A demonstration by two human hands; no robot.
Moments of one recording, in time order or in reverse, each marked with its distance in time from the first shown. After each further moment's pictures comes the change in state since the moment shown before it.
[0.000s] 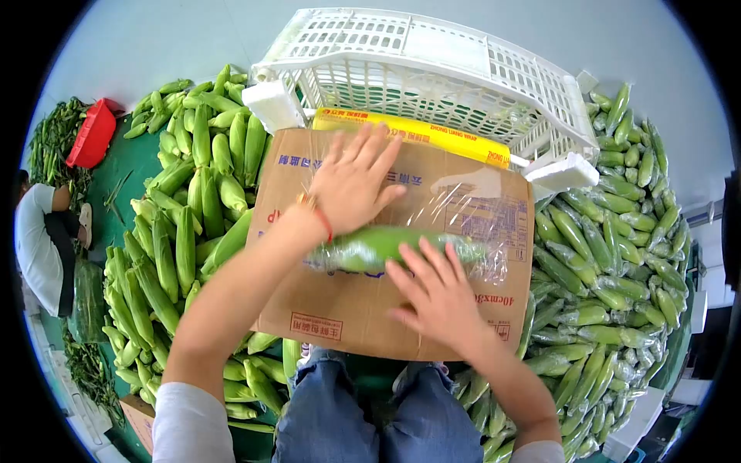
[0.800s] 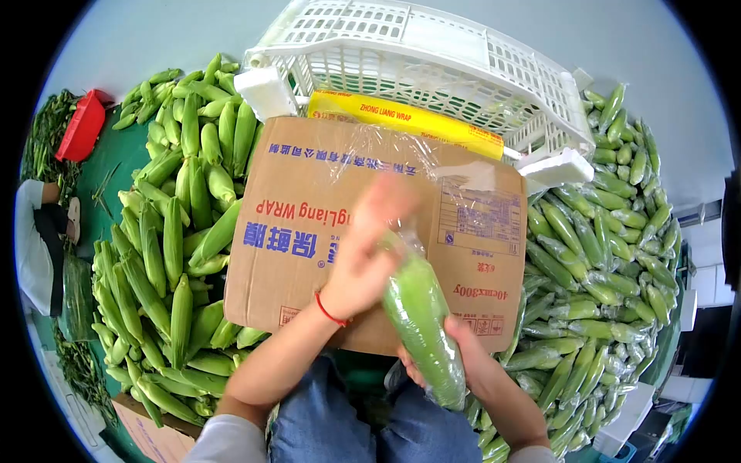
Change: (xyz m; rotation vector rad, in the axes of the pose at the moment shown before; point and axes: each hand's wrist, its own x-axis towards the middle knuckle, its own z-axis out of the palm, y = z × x) left_hand -0.059 0.082 0.000 -1.171 0.383 -0.148; right_hand -0.050 -0.034 -0.036 2.053 -0.380 1.125
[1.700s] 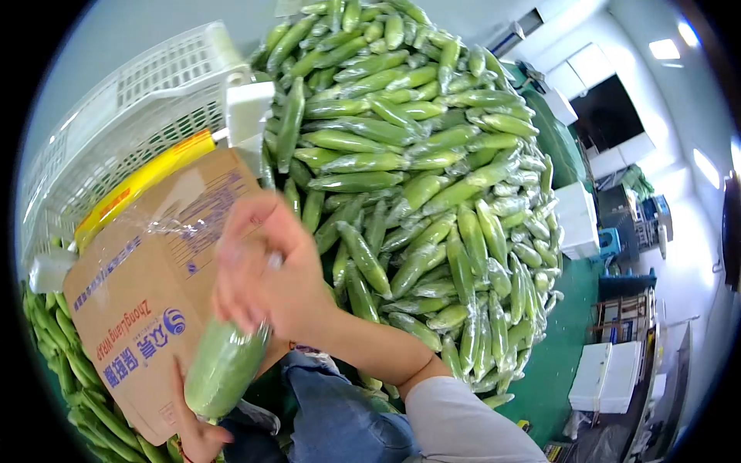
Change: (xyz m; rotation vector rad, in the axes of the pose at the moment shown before) left_hand -0.099 0.061 0.008 0.038 -0.292 -0.455; right_hand -0.050 -0.066 0.002 0.135 0.274 -1.211
